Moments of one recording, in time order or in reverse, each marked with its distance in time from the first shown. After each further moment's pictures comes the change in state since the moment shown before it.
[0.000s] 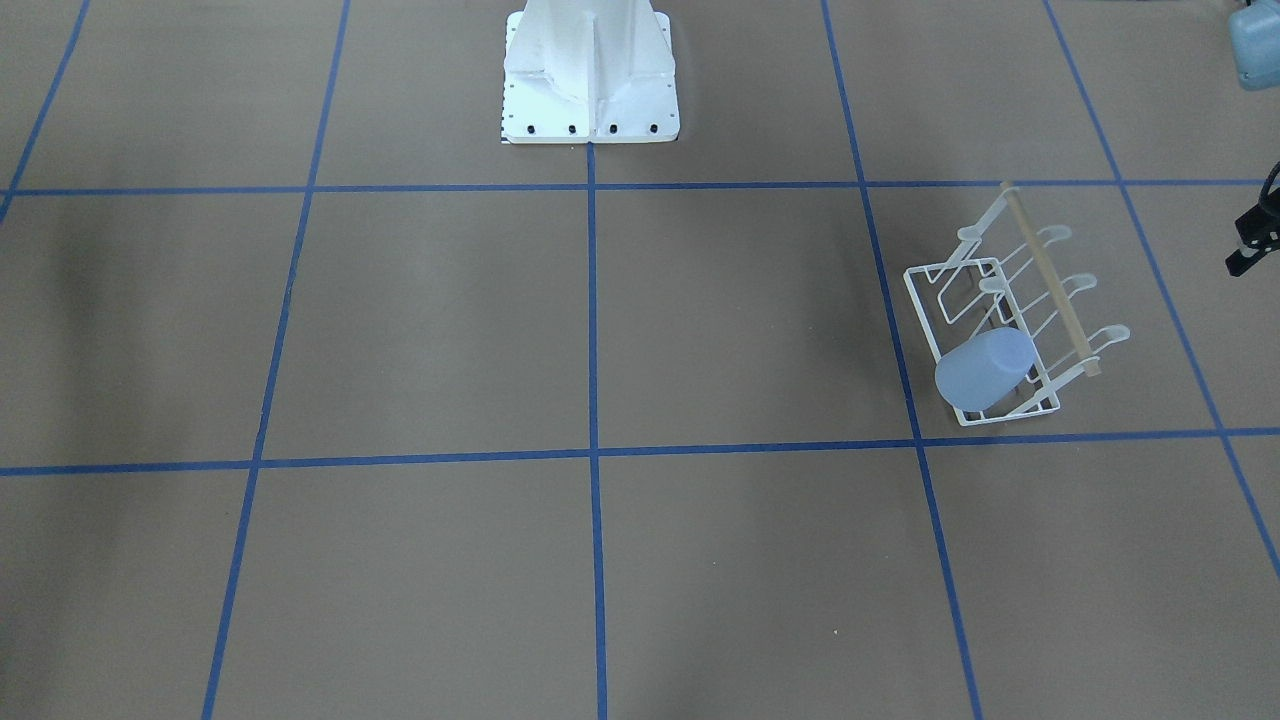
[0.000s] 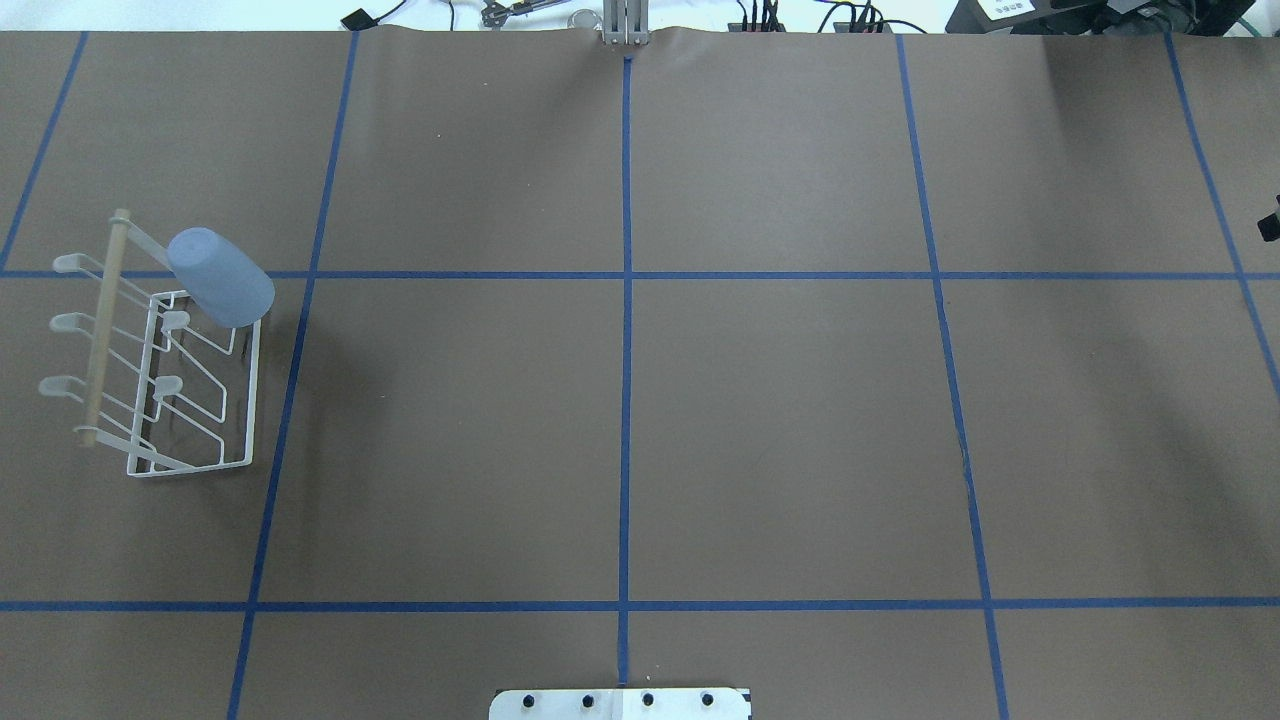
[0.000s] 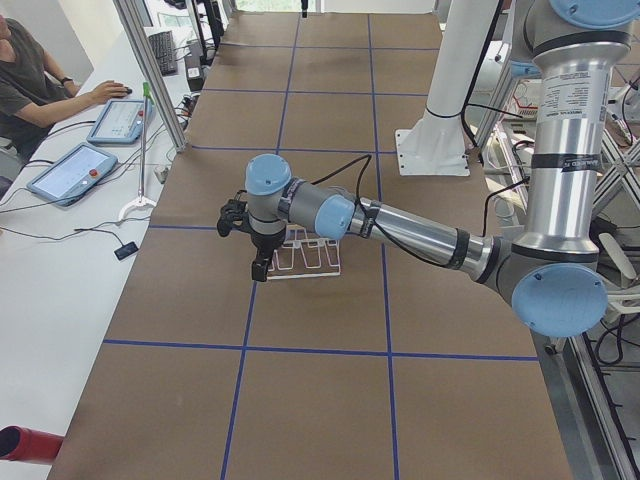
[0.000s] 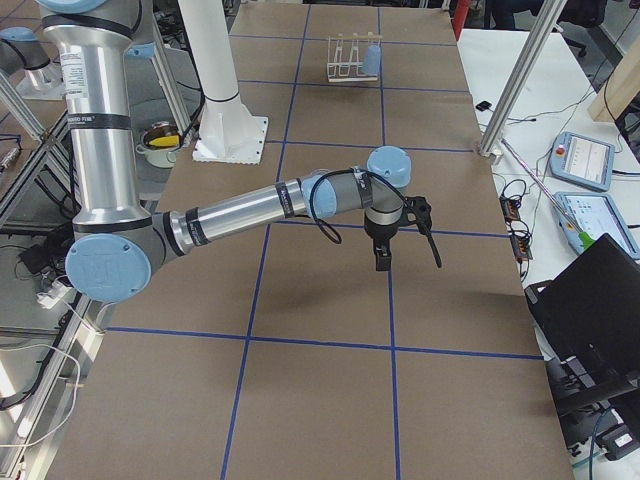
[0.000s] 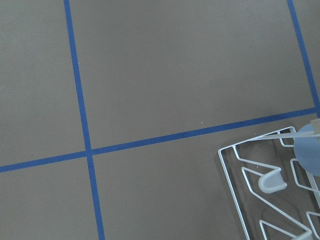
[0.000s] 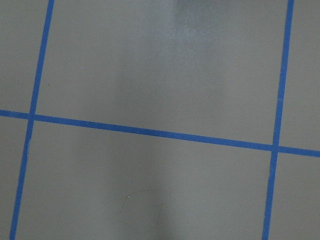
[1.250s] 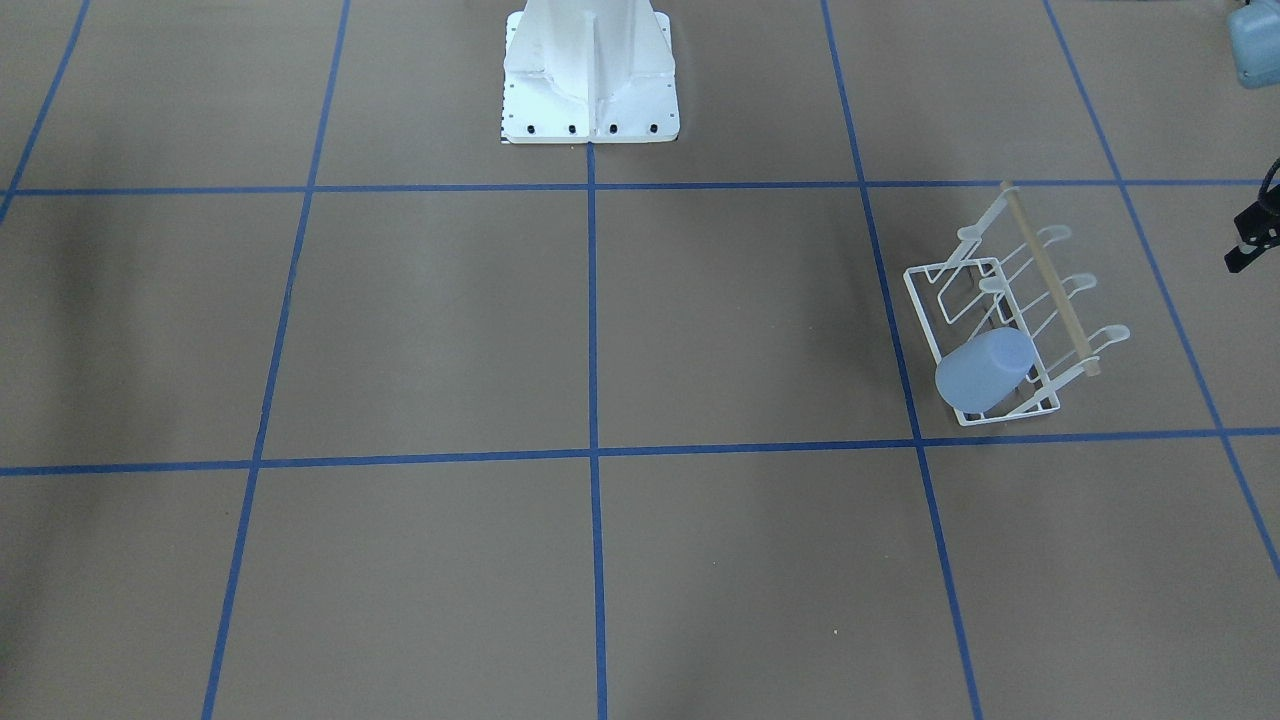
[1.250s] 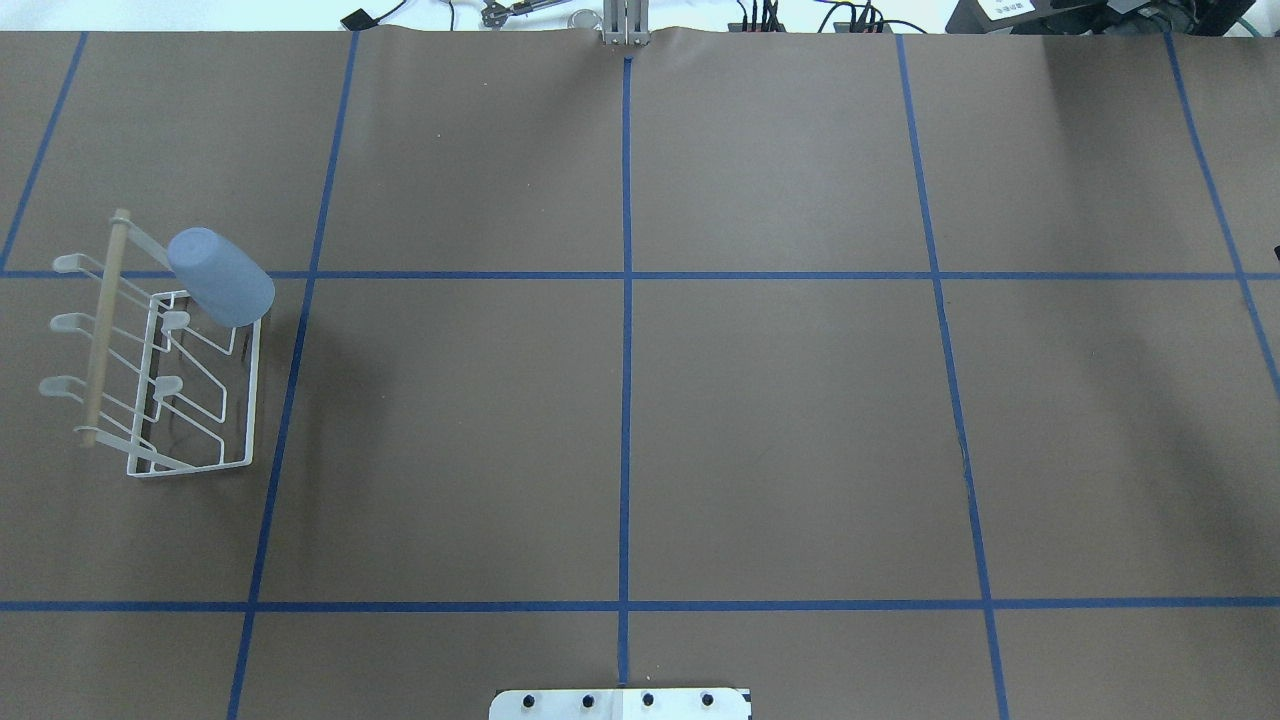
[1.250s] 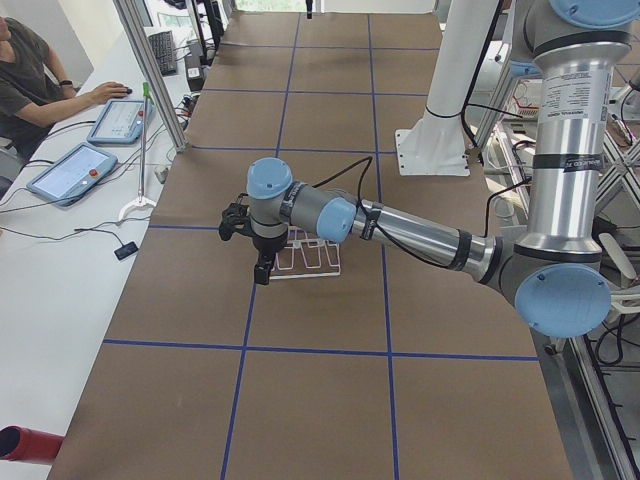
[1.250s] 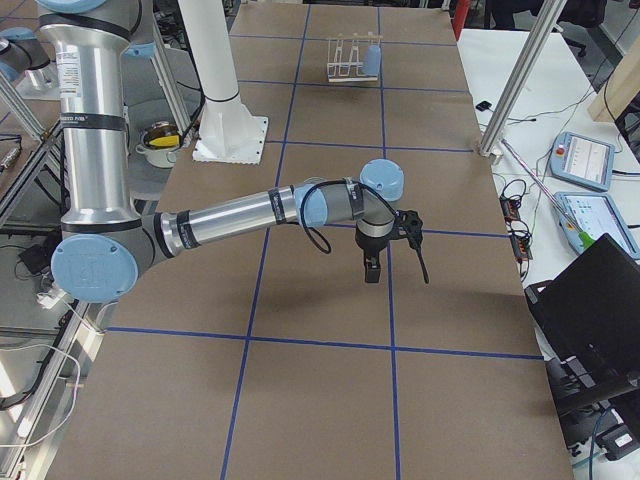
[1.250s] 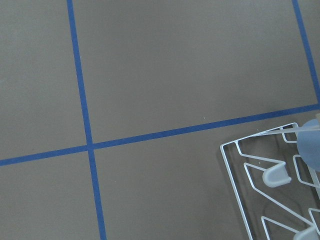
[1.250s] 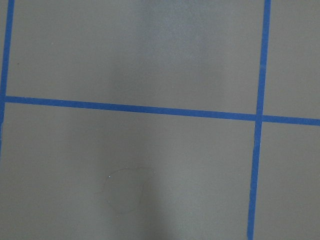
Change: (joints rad) left arm 0.001 0.010 0.005 -0.001 0.000 -0.003; right arm 0.000 -0.035 -0.001 -0.012 -0.009 0.000
